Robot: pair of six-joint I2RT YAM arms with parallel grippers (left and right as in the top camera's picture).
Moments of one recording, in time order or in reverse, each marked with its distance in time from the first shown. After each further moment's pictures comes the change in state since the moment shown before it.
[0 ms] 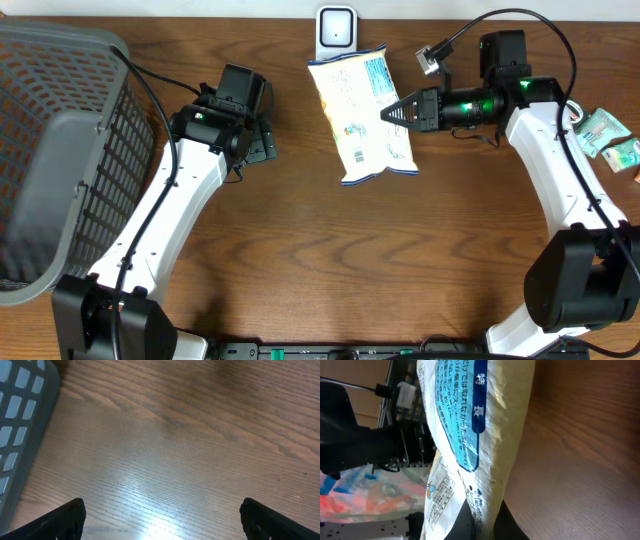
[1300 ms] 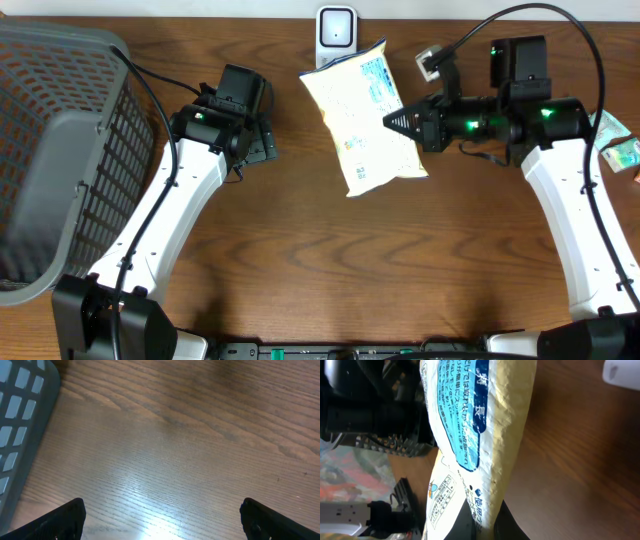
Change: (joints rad) left arm 0.000 0.000 0.000 0.000 0.000 0.000; right arm 0.066 -0.244 -0.042 -0.023 0.182 -0.142
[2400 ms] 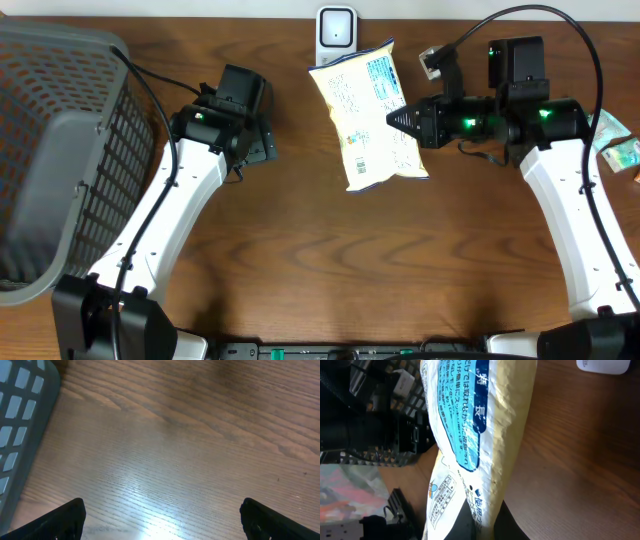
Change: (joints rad) left arm 0.000 0.000 0.000 0.000 0.000 0.000; right arm 0.003 0.000 -0.003 0.016 0.093 0.102
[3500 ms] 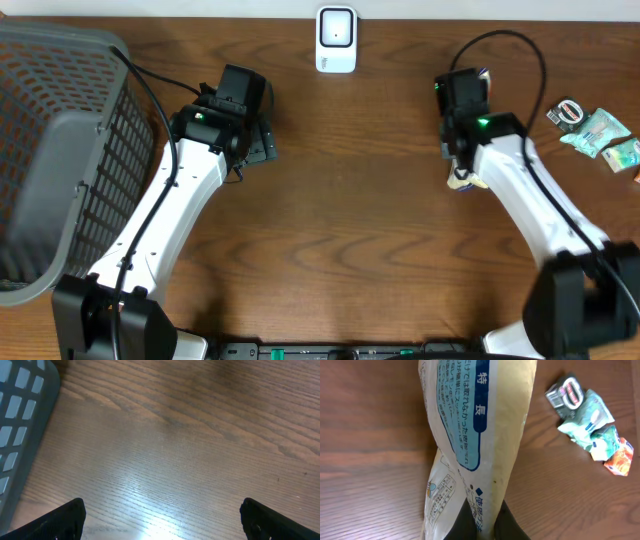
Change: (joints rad) left arm 0.000 0.000 0.000 0.000 0.000 0.000; right arm 0.097 0.169 -0.195 0.105 1.368 0.104
